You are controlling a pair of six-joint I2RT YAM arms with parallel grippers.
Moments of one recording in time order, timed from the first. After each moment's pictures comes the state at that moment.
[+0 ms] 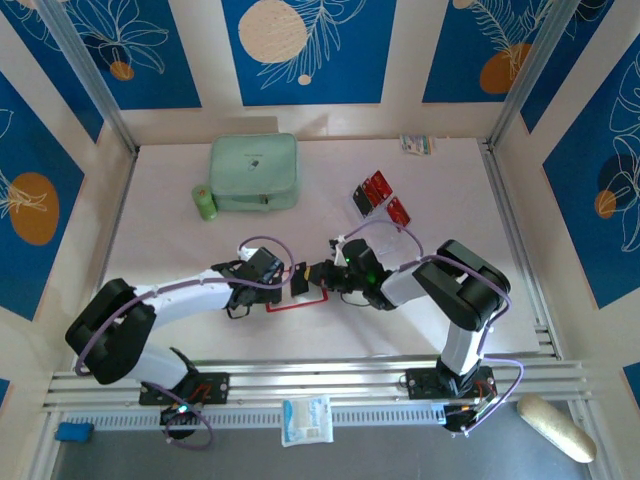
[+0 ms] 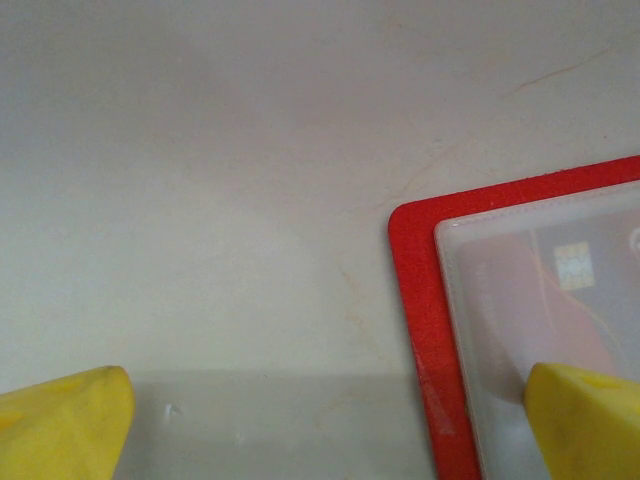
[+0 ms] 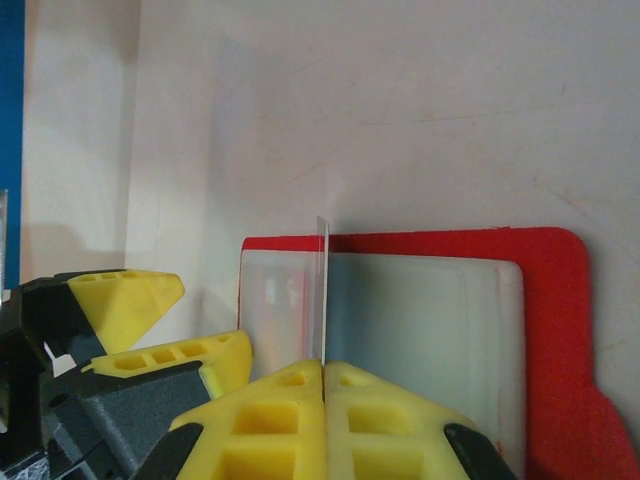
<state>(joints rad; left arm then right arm) -0.74 1.43 0.67 -0.49 -0.34 -0.68 0.73 1.79 0.57 0.67 -0.39 1.00</state>
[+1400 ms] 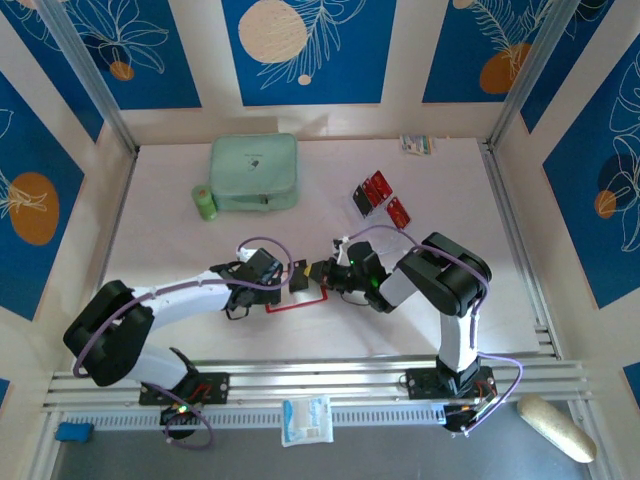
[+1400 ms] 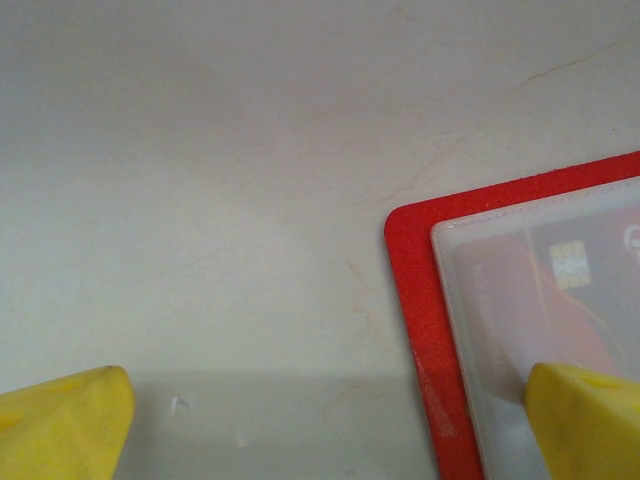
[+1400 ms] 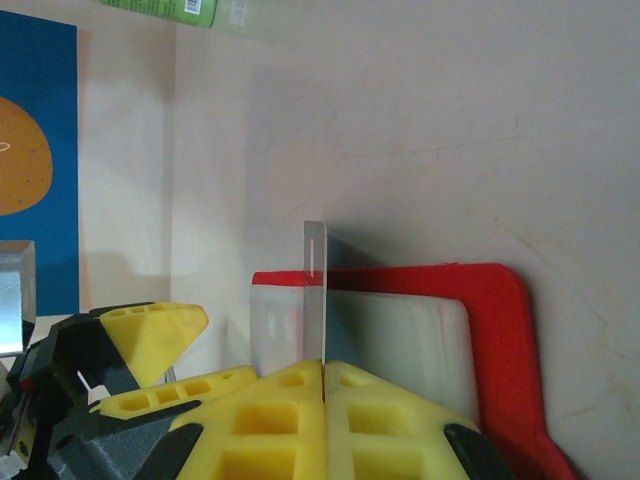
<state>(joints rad) -0.74 1.41 0.66 -0.48 -0.34 -0.68 0.69 1.92 0.55 0.92 -0.44 1.12</state>
